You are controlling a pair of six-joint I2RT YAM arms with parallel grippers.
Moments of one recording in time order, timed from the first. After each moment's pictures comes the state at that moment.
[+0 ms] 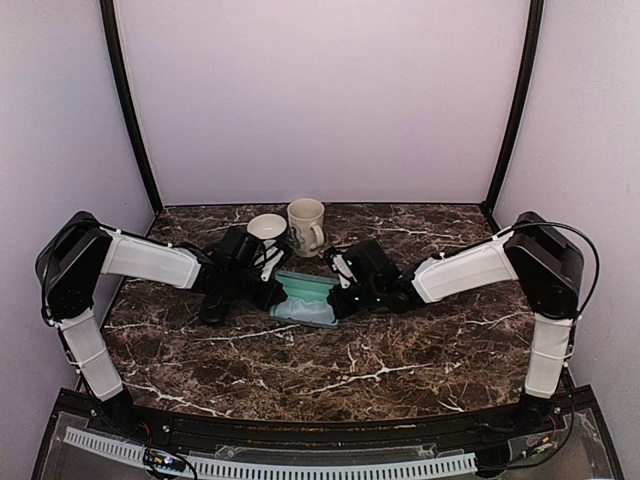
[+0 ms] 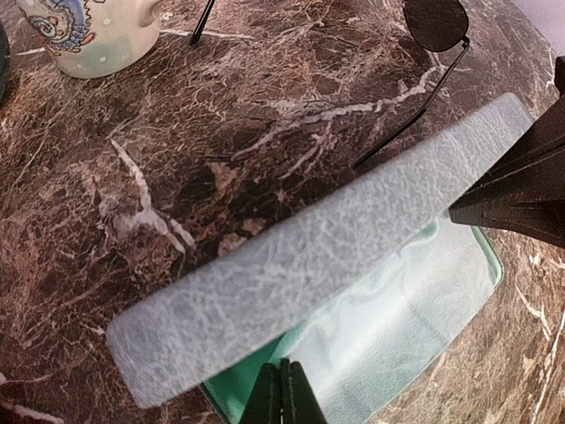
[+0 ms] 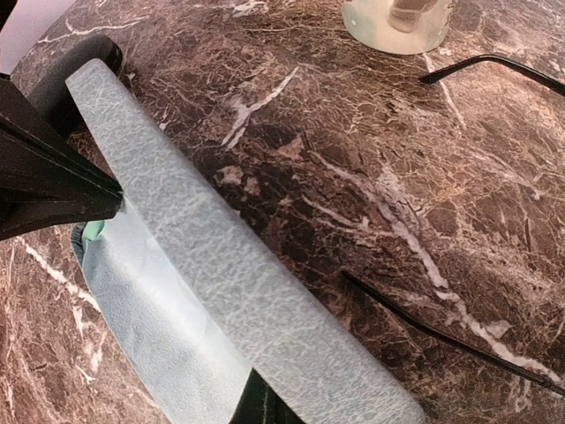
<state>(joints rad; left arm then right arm) -0.65 1.78 0.98 -0.05 0.20 -0.07 0.91 1.93 1.10 0.07 0.03 0.31</state>
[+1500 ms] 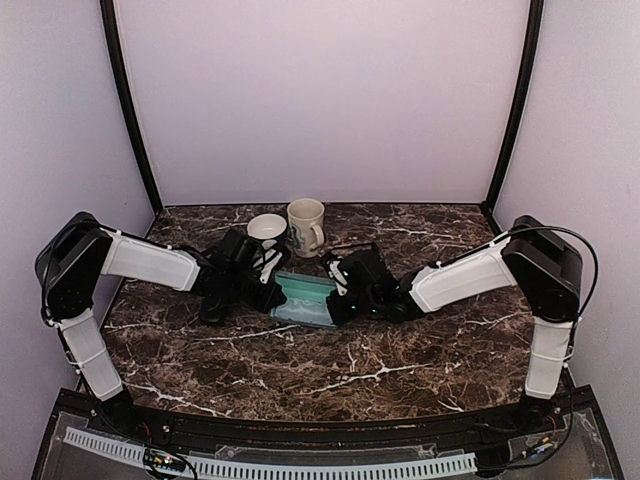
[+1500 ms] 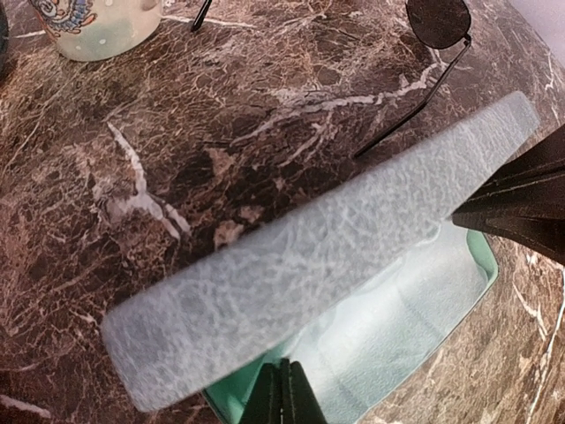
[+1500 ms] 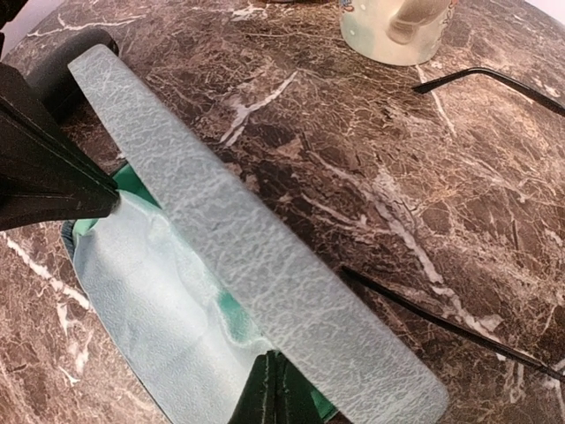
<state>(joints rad) -0.65 1.78 0.95 -0.04 0.21 -0.10 0.96 1.93 1.07 0.12 0.14 0.28</state>
